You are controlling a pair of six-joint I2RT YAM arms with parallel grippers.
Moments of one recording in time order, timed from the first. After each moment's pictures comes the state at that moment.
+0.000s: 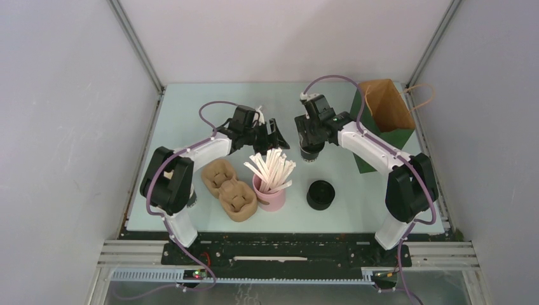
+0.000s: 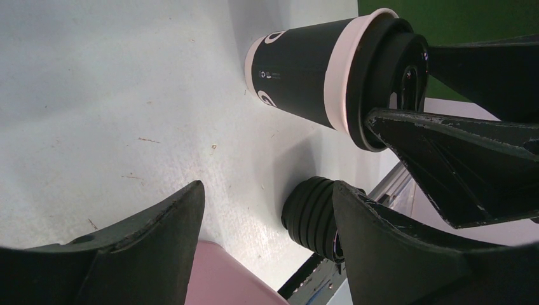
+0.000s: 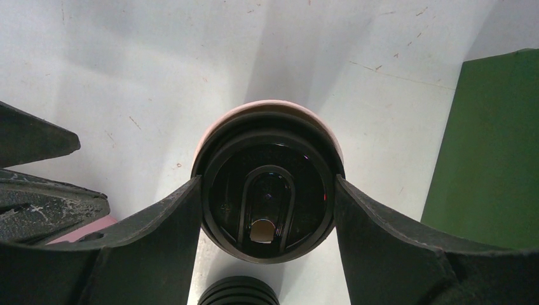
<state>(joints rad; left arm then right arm) -0.48 1.76 1.17 -0.16 0.49 -0.71 0.54 1.71 1.41 -0.60 0.18 0.18</state>
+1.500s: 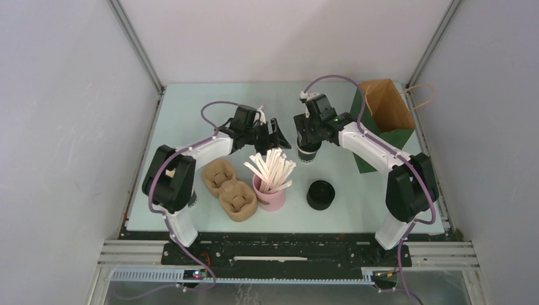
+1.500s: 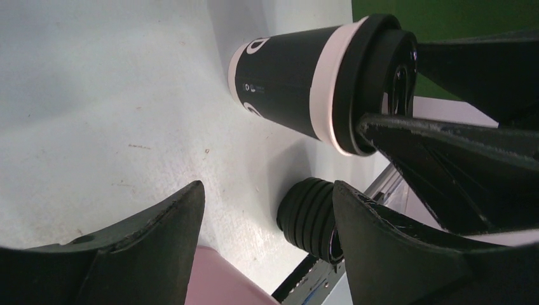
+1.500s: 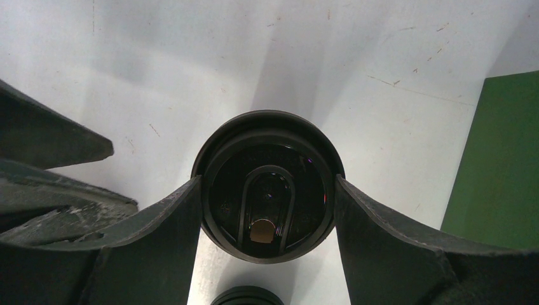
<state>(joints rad) -0.48 1.77 1.17 -0.14 0.51 -0.72 0.53 1.71 1.39 -0.54 0.12 0.18</state>
